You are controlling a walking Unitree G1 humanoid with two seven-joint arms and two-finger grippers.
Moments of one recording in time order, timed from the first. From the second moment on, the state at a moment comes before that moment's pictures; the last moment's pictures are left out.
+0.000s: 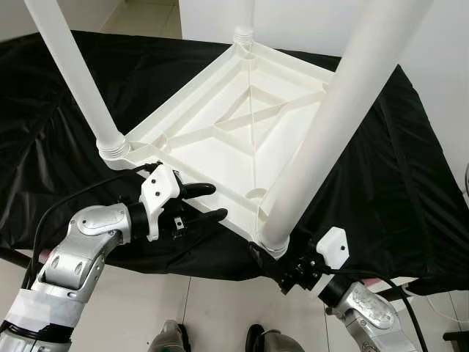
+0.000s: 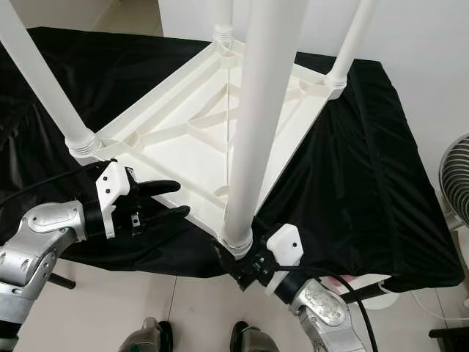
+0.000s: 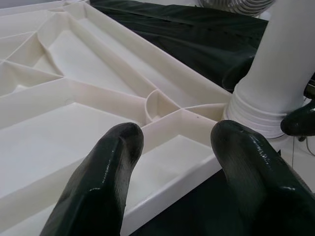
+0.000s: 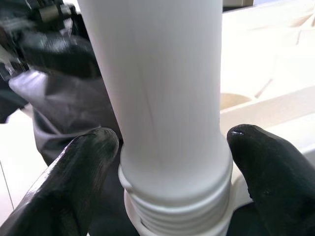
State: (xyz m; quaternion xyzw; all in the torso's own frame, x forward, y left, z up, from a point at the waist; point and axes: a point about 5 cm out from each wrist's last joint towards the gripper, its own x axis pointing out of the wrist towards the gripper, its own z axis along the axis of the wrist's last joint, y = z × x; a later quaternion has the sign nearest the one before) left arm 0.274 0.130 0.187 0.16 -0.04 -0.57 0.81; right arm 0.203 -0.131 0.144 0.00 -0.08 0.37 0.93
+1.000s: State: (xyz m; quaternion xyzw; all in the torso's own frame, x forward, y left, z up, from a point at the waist) left arm 0.317 0.135 0.171 0.37 0.01 -0.54 0.75; right arm 0.190 -0.154 0.150 0.02 -0.07 0.40 0.91
